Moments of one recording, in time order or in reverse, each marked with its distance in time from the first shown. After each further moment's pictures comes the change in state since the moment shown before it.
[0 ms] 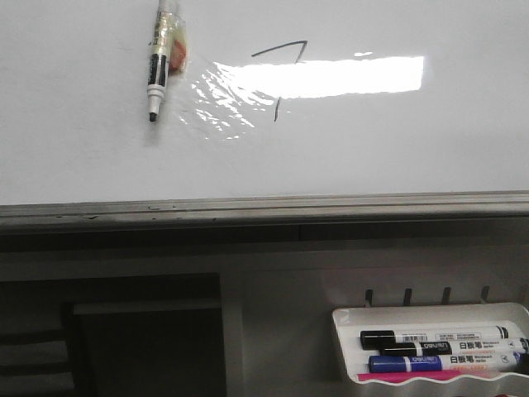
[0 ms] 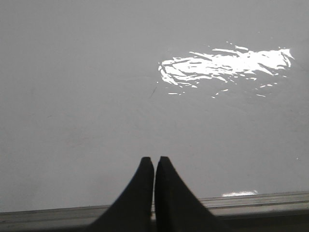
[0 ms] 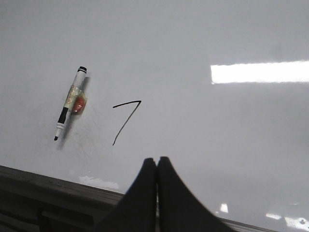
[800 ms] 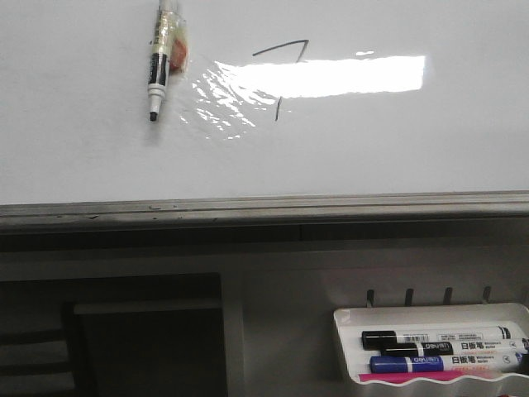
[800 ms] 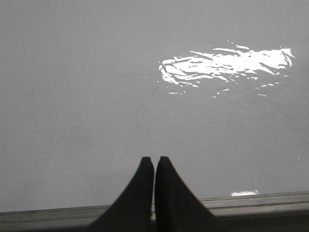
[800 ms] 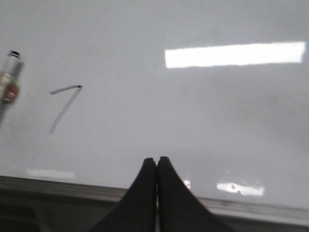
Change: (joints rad) left arm 0.000 0.000 0.000 0.000 0.000 0.000; right arm 0.000 0.000 -0.006 -0.553 -0.133 0.510
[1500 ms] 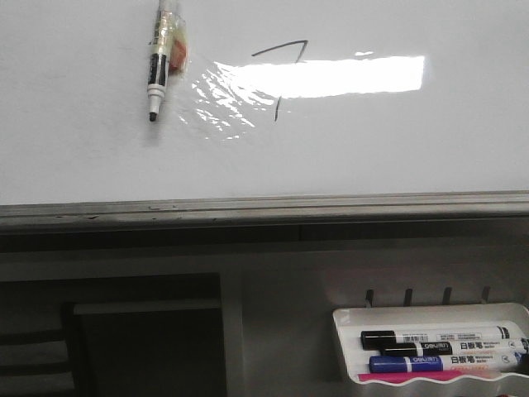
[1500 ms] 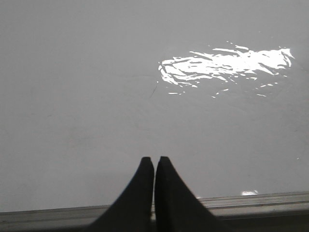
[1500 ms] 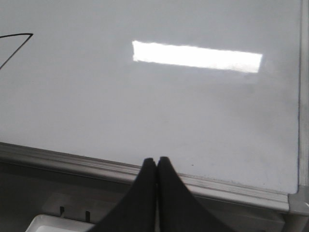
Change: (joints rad) left arm 0.000 0.000 0.000 0.000 0.000 0.000; right arm 0.123 -0.064 0.191 -0.861 -0.243 0.666
